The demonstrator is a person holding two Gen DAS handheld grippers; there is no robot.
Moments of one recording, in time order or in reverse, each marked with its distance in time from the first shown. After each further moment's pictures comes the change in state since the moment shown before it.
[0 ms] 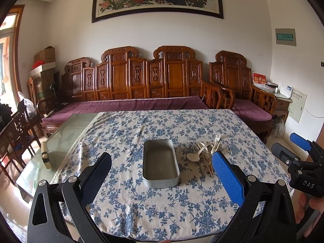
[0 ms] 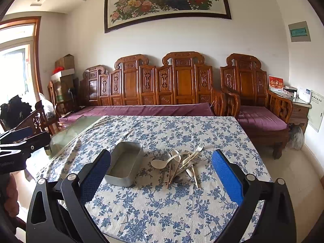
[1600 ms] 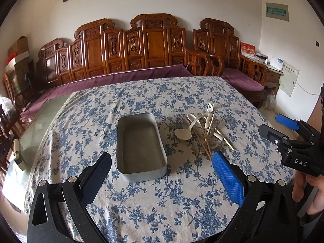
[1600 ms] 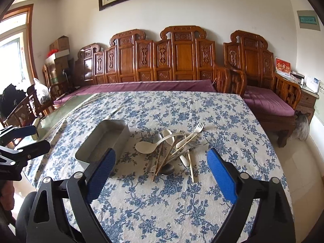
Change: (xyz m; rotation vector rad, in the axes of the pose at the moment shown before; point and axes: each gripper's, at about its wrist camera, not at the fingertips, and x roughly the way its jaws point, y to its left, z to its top) left arm 0.125 -0.025 -0.024 0.084 0.219 -0.125; right arm 0.126 -0.050 -0.036 -0.005 0.182 0.016
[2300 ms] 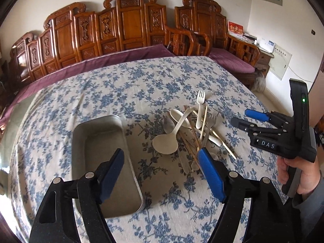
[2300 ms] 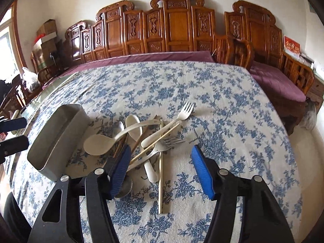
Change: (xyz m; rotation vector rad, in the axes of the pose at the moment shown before) left arm 0.140 -0.029 0.042 0.072 0.150 -0.139; right arm 0.152 -0.083 0.004 0.025 0.193 0.012
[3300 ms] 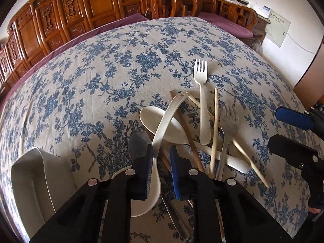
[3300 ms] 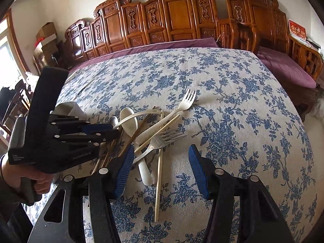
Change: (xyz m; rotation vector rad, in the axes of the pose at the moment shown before) left arm 0.171 -0.038 0.038 0.149 0.198 -0.028; right arm 0.034 -0.021 -0.001 0.049 0.059 0.076
